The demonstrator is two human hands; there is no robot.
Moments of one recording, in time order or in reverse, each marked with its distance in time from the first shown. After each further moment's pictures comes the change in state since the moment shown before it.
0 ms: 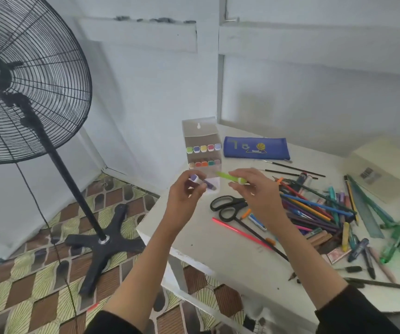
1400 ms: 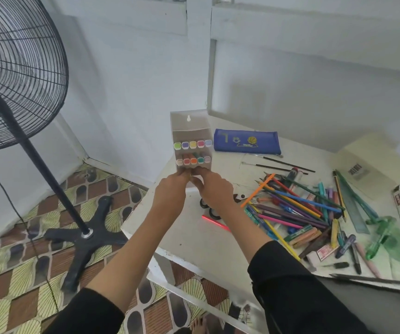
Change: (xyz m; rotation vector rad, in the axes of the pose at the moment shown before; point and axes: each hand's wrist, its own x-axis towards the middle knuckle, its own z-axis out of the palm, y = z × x) left_hand 0.034 -0.021 0.002 1.043 -0.202 0.000; right_hand 0.037 0.034 0.086 -0.624 -0.349 0.245
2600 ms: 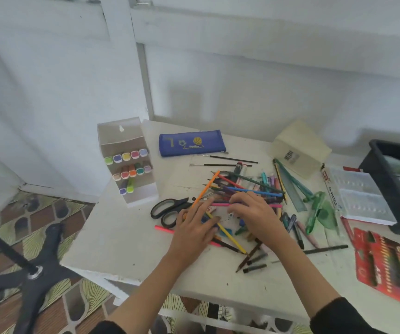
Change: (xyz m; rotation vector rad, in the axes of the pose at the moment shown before) left_hand -0.035 0.091 0.123 -0.090 0.114 0.599; right_hand -0.127 0.160 -0.077 -0.245 0.276 -0.334
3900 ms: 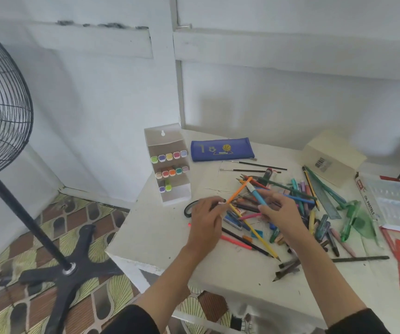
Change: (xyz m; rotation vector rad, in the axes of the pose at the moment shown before) left_hand -0.004 -0.019 -0.033 -0.390 0.323 -0.190; right_hand 0.027 -0.043 -0.015 0.958 0.081 0.947
